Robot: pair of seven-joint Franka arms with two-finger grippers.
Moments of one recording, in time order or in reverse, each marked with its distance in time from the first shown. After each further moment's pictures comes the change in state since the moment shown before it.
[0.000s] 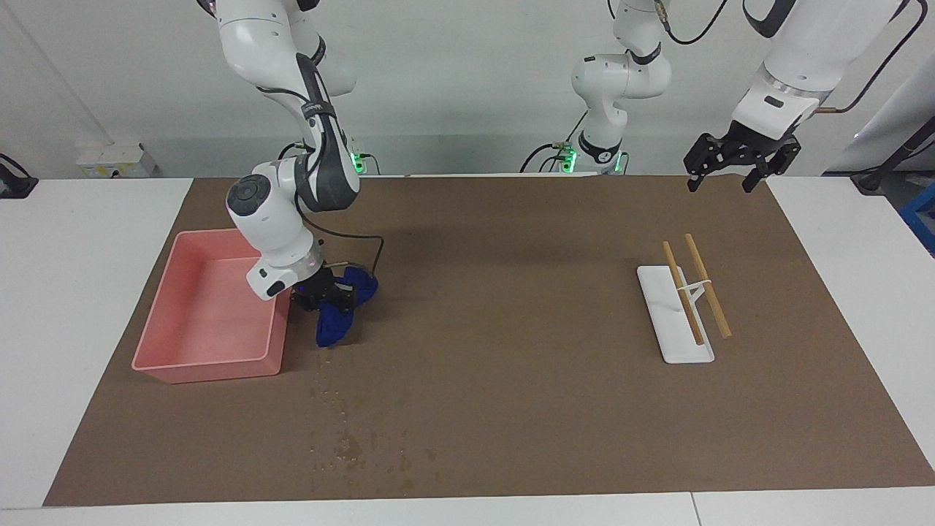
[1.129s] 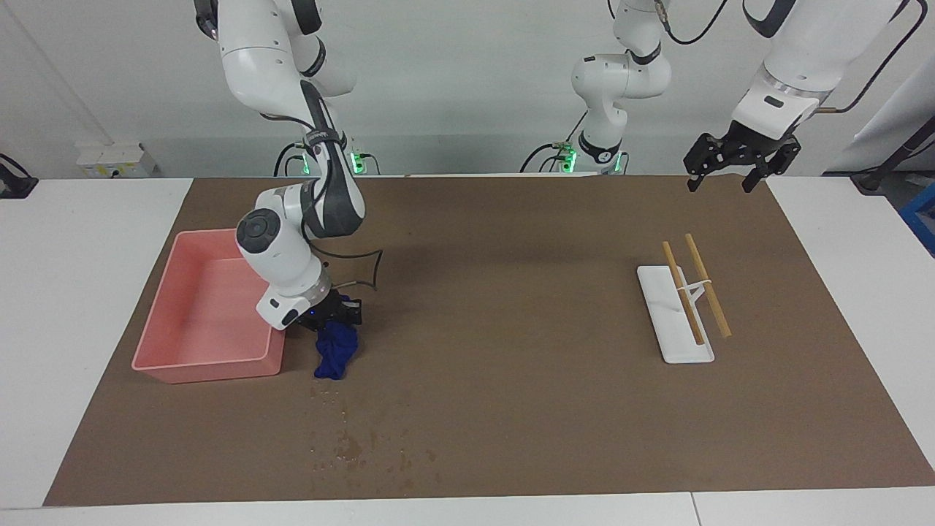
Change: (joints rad) left arm 0.000 0.000 0.000 0.000 0.000 0.000 0.000; right arm 0.015 0.084 0.009 -0.073 0.150 -0.019 -0.039
